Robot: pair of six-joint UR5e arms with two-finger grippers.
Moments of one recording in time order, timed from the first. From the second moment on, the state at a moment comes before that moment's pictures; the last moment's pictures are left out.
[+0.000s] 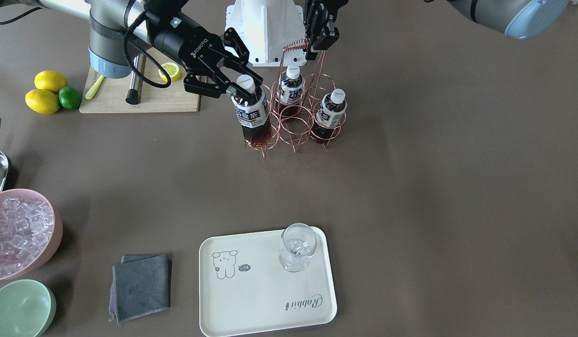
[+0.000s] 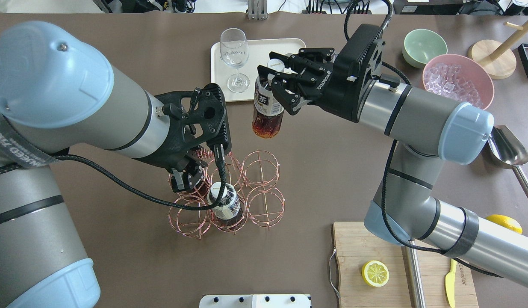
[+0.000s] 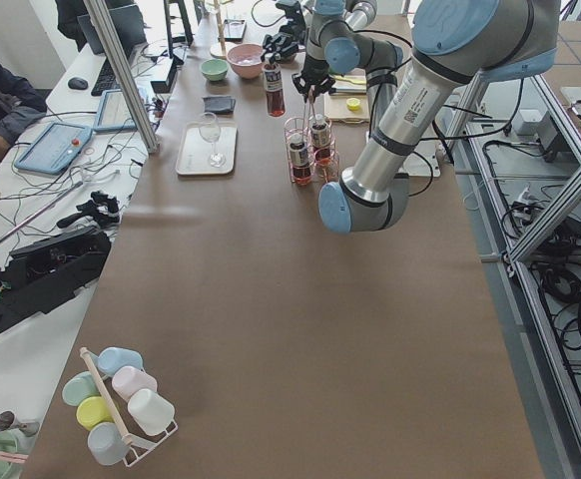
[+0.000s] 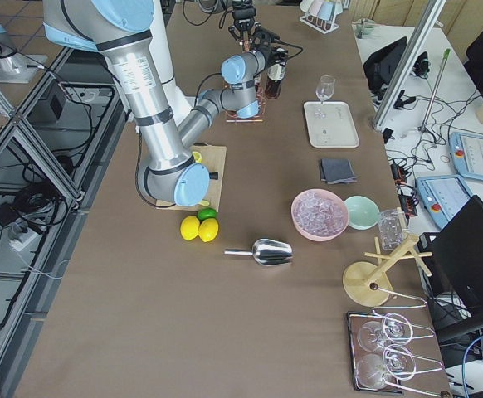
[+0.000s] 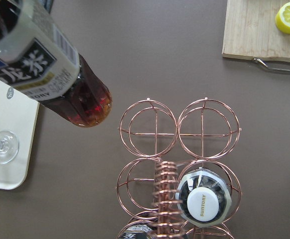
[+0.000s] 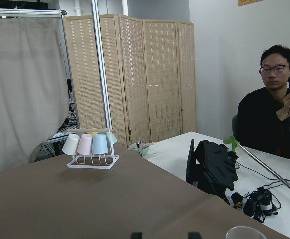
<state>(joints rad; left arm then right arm) -0.56 -2.29 -2.22 -1.17 -1.89 0.17 0.59 -1.10 1.80 -0.30 1.53 0.49</state>
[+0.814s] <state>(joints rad) -0.64 -2.29 -2.22 -1.14 -1.89 0.21 0.70 -1.03 1.63 -0.25 1.50 0.50</state>
